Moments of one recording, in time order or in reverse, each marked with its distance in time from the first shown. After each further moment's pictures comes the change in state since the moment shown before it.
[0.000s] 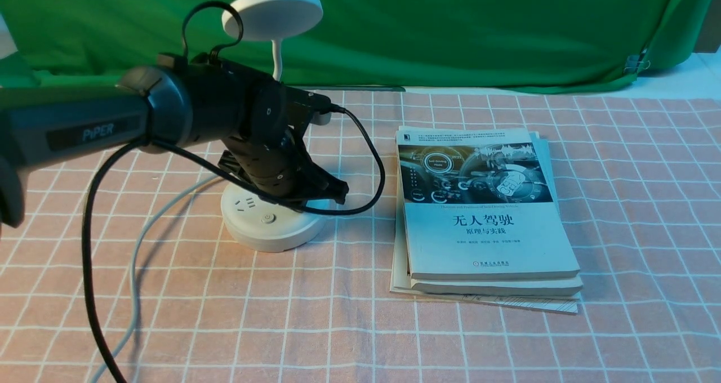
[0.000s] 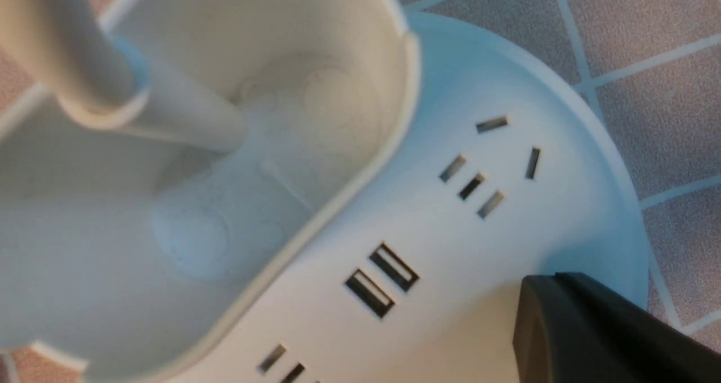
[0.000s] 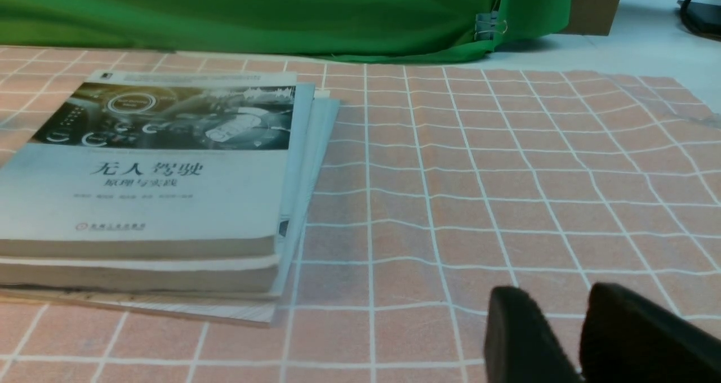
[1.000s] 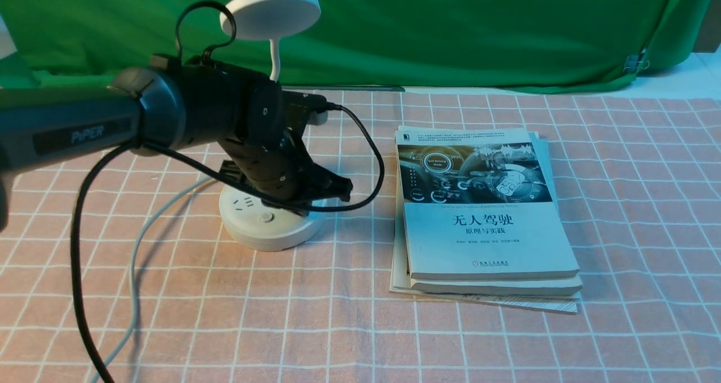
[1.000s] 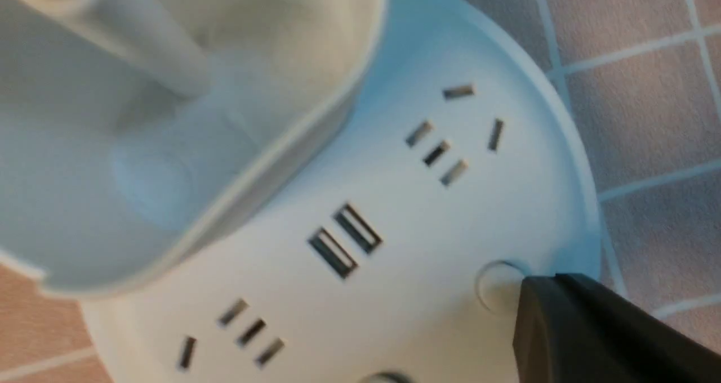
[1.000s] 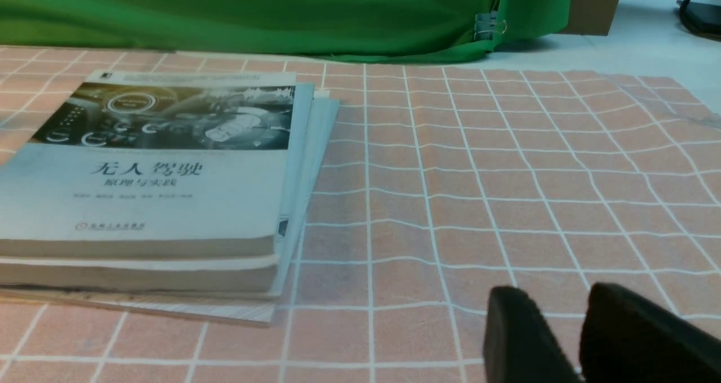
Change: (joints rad) right arm 0.000 0.000 0.000 0.000 0.000 0.000; left arm -0.004 -0.035 0.024 -0.024 -0.025 -0.077
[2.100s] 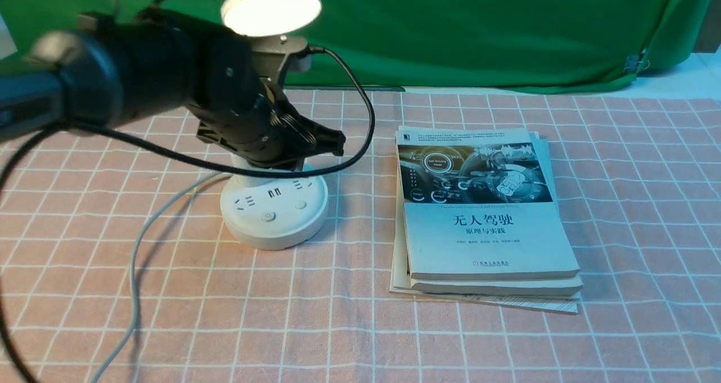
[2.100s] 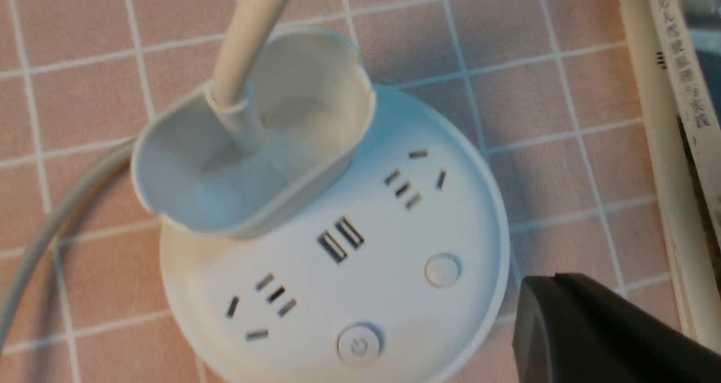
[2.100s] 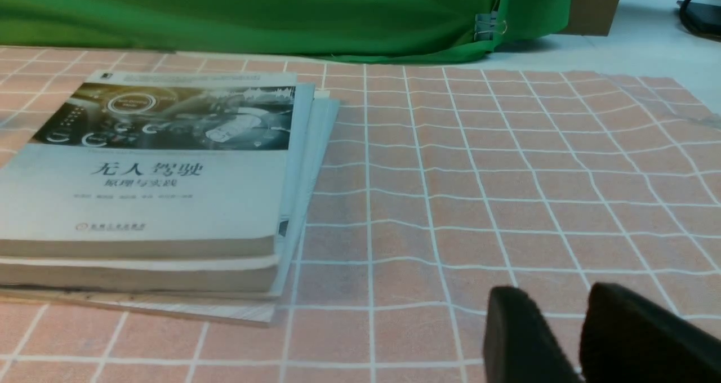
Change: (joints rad) right arm 0.000 0.000 0.000 0.000 0.000 0.000; left arm 0.002 -0.197 0.063 -0.019 0.000 -0.028
